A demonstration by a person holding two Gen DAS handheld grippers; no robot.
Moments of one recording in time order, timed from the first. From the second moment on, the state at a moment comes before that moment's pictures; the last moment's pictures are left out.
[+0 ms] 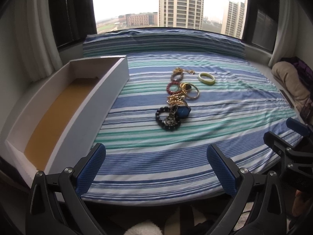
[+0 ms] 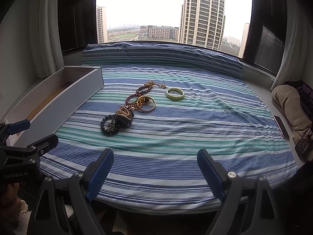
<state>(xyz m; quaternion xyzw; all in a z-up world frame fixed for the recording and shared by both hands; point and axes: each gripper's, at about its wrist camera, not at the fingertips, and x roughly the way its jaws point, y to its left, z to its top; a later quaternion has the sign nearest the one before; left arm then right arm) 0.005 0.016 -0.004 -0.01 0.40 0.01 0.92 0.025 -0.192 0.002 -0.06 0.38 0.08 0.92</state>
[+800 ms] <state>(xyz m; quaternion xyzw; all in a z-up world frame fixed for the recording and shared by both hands) 0.010 0.010 -0.007 0.00 0.41 0.02 0.91 0.027 -0.188 0.000 -0.05 0.39 0.09 0.92</state>
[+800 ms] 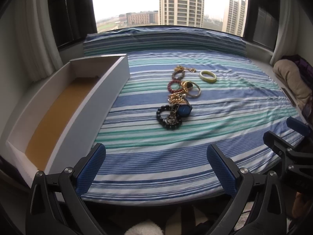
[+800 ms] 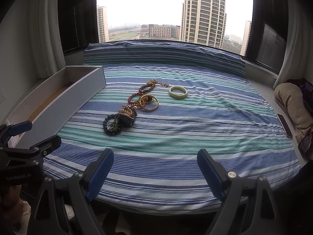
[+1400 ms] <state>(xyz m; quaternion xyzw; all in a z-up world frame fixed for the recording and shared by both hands) 0.007 0.010 -0.007 0.00 0.41 0.02 0.91 0.026 -0.186 -0.002 -0.05 0.39 0.09 0.91</state>
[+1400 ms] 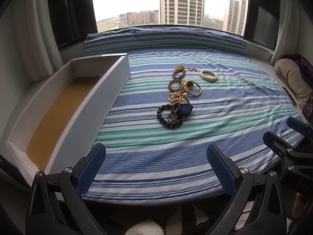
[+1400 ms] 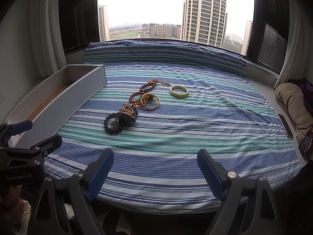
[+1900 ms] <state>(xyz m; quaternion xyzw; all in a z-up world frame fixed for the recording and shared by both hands) 0.006 0.011 -0.007 0.01 0.41 0.02 0.91 0.025 -0.188 -0.002 -0.05 0.39 0.09 0.91</state>
